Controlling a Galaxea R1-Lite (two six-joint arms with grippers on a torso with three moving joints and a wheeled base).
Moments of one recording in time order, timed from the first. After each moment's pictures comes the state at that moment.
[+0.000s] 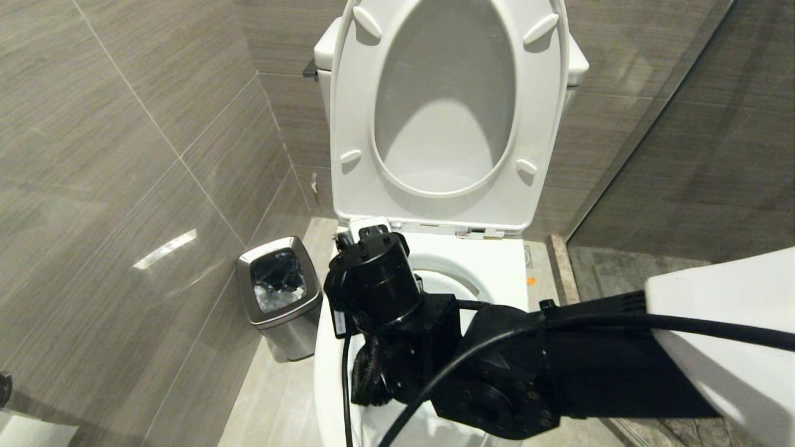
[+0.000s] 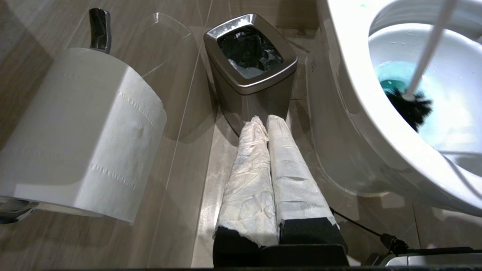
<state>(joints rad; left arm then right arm) 0.00 0.00 0.00 0.00 -0.01 0.05 1.02 2.14 -1.47 -0.27 -0.62 0.28</state>
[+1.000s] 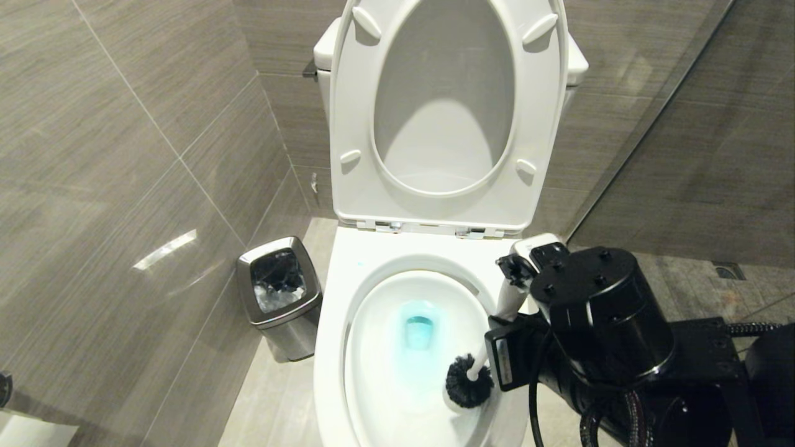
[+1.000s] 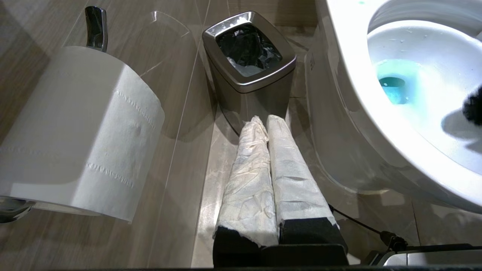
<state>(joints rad) 0.00 0.00 0.00 0.01 -0.01 0.05 0.93 1.64 -0.93 -0.08 -0.63 0.33</state>
